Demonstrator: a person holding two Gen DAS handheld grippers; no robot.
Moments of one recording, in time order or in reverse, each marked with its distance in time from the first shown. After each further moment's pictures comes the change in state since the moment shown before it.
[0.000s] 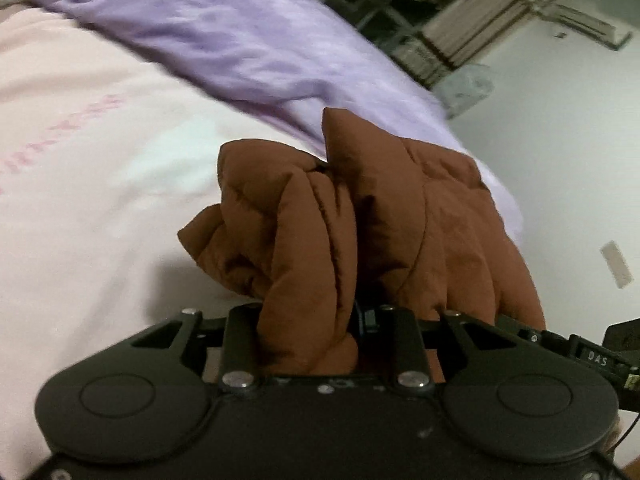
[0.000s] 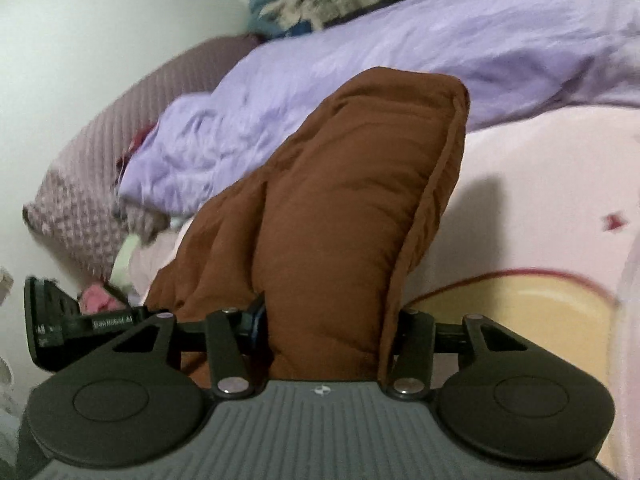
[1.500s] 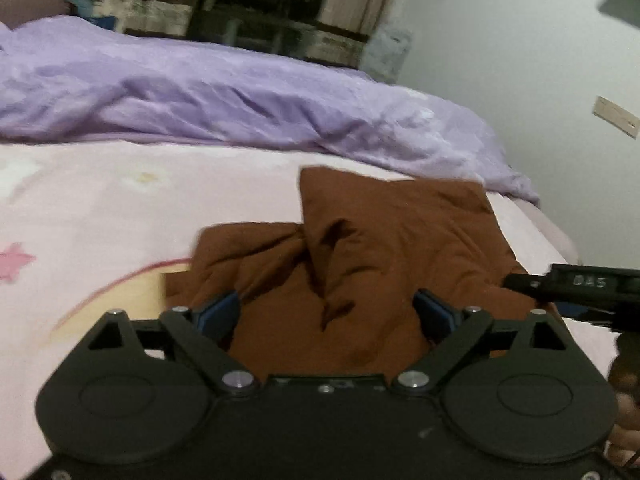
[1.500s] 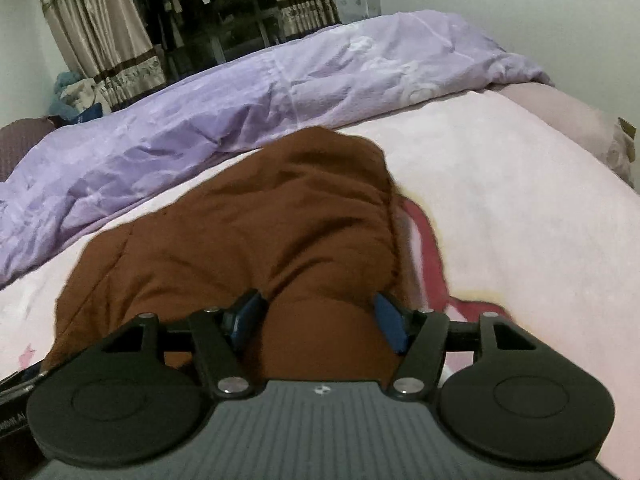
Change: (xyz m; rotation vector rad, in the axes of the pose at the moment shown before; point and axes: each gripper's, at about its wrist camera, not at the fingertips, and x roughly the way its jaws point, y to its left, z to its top) left arm 0.114 -0.167 -0.163 0.465 -0.124 0.102; right arm -0.095 -0.151 -0.075 0.166 -0.259 -0.616
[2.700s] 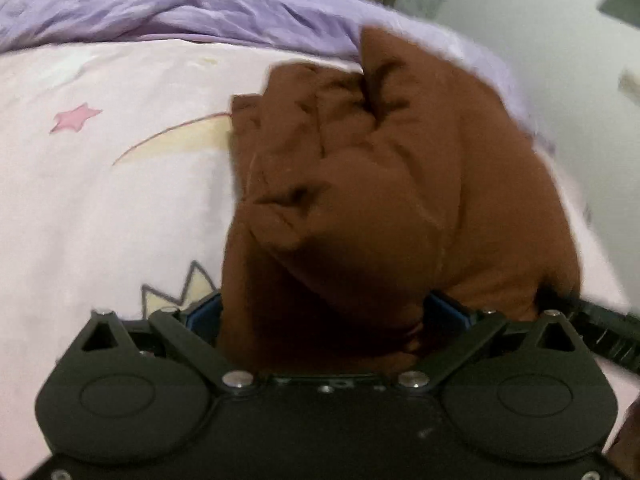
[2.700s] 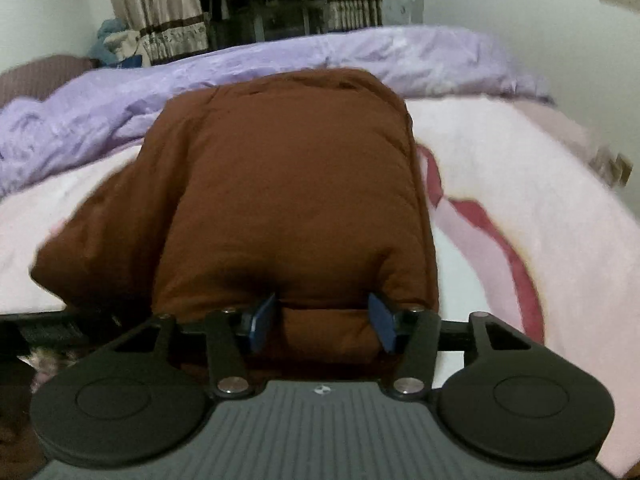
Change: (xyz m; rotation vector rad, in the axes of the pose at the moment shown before) left arm -0.055 0.015 -0.077 -0.111 0.211 0.035; right arm -0.060 0.036 -0.091 -0.225 -0.002 -0.031
